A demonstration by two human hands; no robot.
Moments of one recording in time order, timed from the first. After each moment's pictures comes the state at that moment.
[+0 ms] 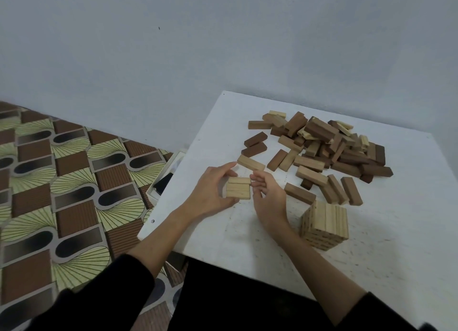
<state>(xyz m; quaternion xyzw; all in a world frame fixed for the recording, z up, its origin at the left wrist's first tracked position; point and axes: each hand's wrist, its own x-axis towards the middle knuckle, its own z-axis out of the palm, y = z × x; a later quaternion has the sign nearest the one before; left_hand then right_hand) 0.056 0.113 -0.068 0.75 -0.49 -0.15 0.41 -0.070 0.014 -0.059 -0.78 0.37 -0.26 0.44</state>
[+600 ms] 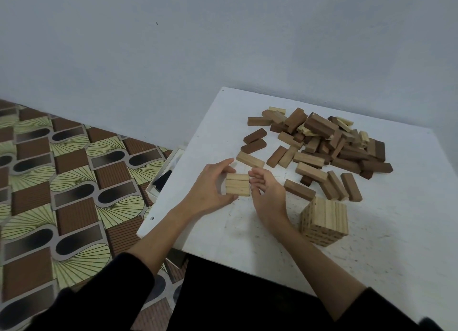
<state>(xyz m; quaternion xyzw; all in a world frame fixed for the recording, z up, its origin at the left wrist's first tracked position) 0.055 0.114 -0.070 0.75 -0.49 -0.14 0.43 -0.071 0.013 -0.061 -0.78 0.36 -0.26 0.44</state>
